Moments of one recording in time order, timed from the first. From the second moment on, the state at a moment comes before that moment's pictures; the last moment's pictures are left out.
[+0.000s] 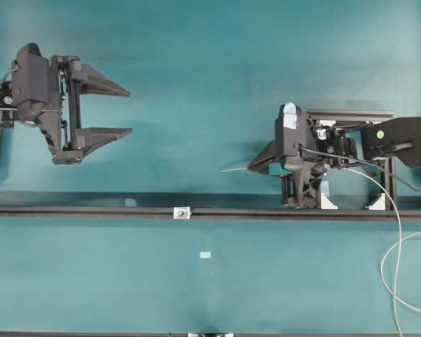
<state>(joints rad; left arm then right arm) 0.09 -0.38 1.21 -0.04 -0.49 0.00 0.07 0.07 0.91 0.00 -0.30 0.29</state>
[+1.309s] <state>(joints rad) 0.09 -0.38 1.19 -0.04 -0.49 0.00 0.05 -0.30 0.91 0.00 0.00 0.28</state>
